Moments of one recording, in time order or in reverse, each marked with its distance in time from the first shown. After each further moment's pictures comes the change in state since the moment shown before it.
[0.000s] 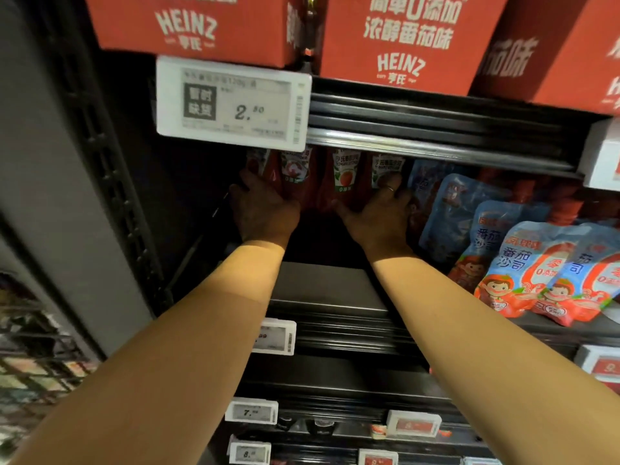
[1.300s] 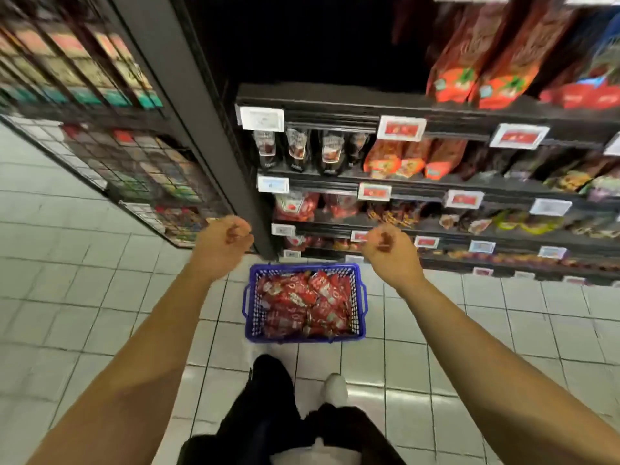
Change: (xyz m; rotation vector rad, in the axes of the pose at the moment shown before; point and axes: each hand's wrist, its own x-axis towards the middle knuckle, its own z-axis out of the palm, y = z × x) left_hand -0.403 -0.299 -0.155 0.190 -0.573 -0.115; right_hand -0.457 0.267 -0.053 0.389 -0.626 0.339
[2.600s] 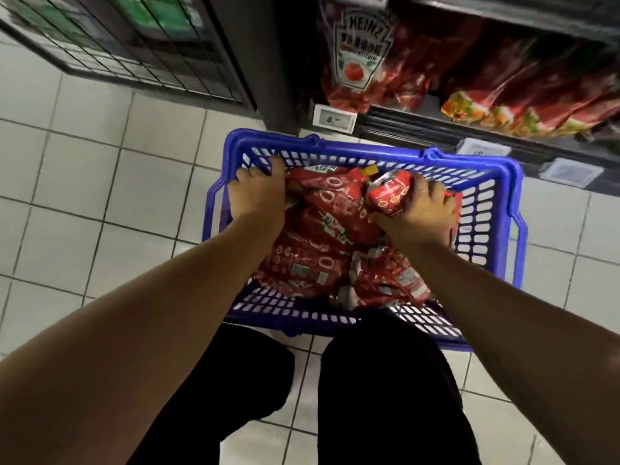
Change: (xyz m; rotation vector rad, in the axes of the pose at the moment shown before) left_hand 0.196 -0.481 0.400 1.073 -0.301 -0.223; right_hand 0.260 0.514 0.344 -0.844 0.030 0.149
